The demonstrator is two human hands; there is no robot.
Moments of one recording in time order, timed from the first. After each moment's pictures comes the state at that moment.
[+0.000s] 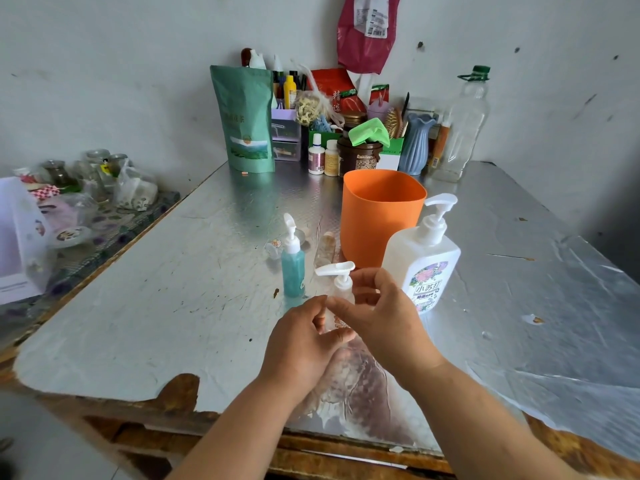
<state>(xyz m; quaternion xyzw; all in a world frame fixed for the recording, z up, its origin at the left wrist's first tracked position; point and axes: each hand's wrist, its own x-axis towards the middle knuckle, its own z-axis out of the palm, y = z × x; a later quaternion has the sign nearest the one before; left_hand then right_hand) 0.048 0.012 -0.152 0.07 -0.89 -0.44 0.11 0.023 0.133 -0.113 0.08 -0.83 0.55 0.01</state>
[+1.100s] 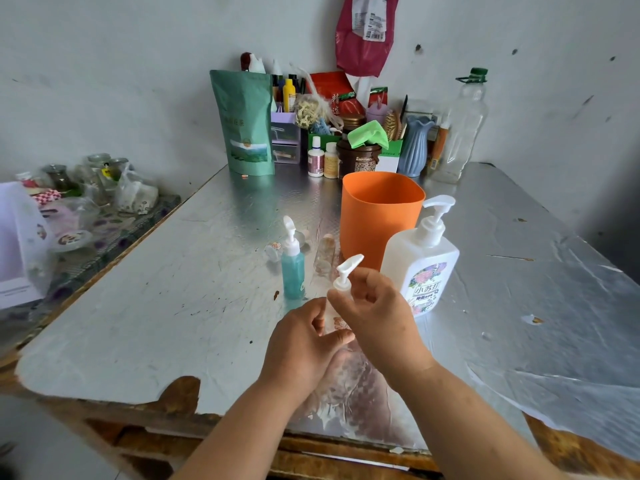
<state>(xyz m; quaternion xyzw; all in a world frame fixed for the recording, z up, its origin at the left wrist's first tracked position) 0.048 0.012 -0.150 0.06 -0.90 -0.42 0.11 0.021 0.124 -0.116 0.07 -0.84 0.54 0.04</state>
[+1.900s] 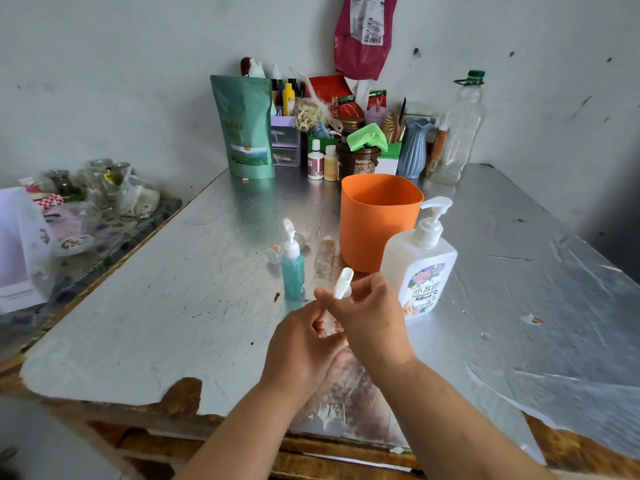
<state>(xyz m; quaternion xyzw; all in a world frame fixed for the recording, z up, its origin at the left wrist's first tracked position) 0.051 0.014 -0.149 0.06 -0.89 -0.45 0.12 0.020 0.112 -0.116 0.00 -0.83 0.55 0.05</state>
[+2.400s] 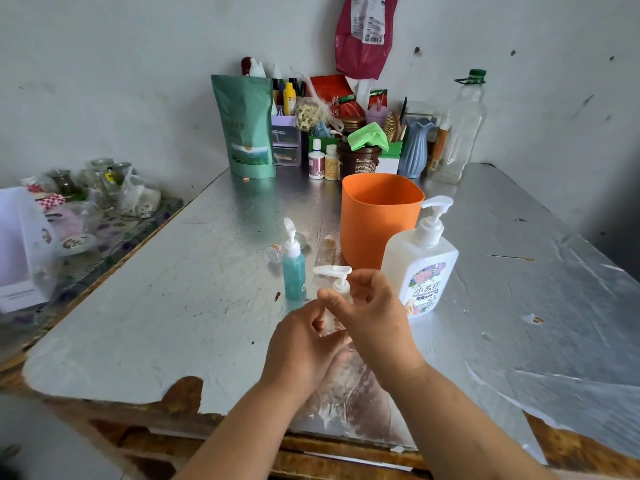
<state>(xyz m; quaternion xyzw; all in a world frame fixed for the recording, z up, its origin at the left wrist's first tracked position) 0.048 0.012 -0.151 0.06 -0.89 -0.43 0.12 0.023 0.116 -0.120 0.03 -0.81 0.59 0.04</state>
